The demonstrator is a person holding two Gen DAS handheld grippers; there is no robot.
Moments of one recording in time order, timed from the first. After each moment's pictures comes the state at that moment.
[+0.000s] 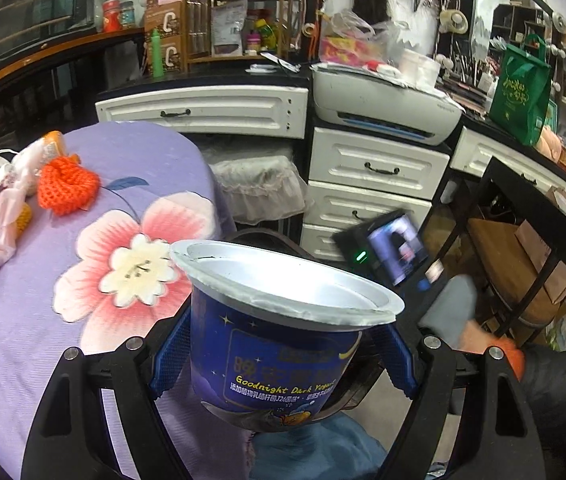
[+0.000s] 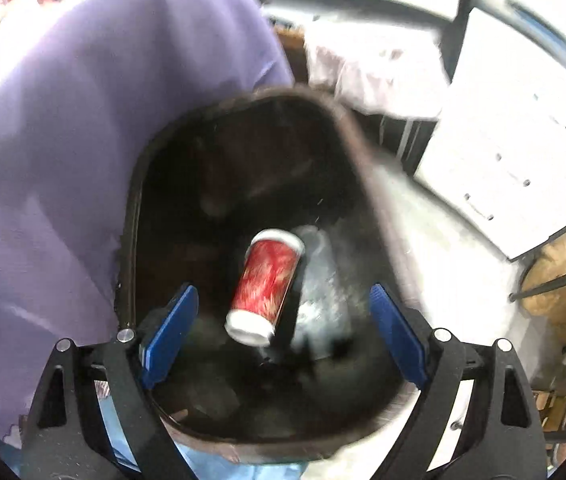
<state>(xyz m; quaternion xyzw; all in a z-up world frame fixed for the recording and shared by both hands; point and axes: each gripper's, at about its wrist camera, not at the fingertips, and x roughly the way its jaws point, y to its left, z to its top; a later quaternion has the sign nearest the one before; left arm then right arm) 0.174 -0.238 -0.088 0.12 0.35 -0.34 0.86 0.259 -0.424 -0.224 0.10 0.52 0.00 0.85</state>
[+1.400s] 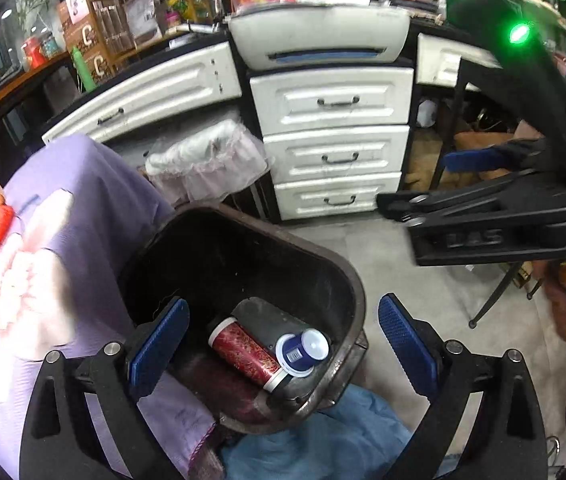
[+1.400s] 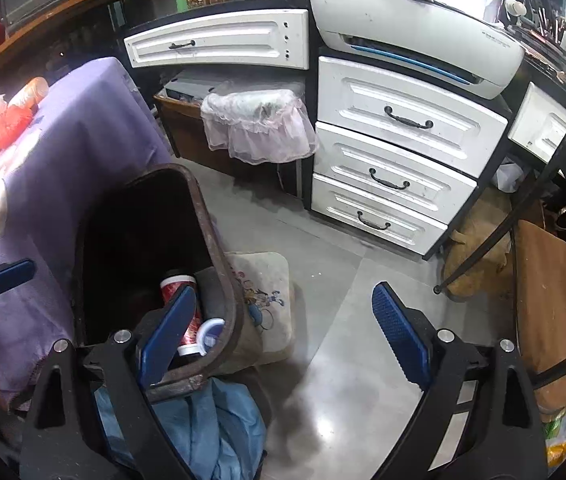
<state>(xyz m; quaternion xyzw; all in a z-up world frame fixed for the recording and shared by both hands) 0.138 -0.314 -0.137 0.25 0.35 -0.37 0.82 0.142 -0.489 -0.159 0.12 0.44 -0.15 0.88</state>
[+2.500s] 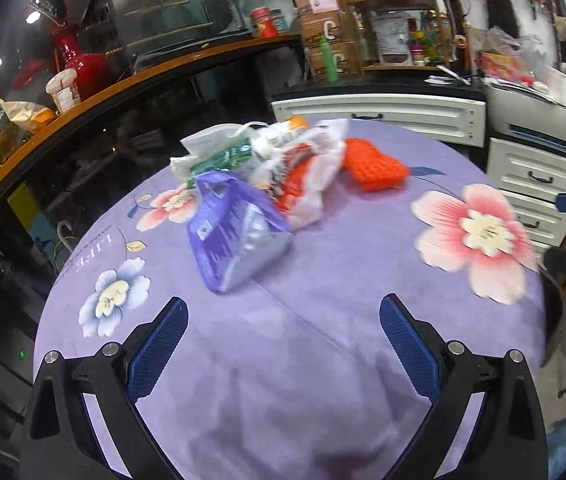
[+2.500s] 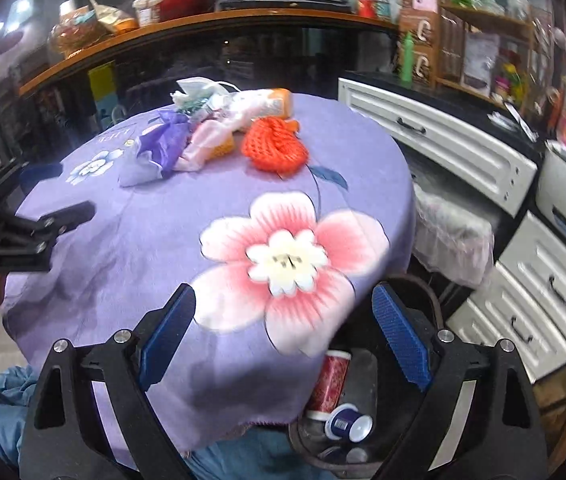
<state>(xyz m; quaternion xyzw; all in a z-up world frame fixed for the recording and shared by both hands) 0.229 -0.039 -0.050 0.17 0.31 -0.09 0.93 0.218 -0.264 -0.059 -0.01 0.34 0.12 0.93</state>
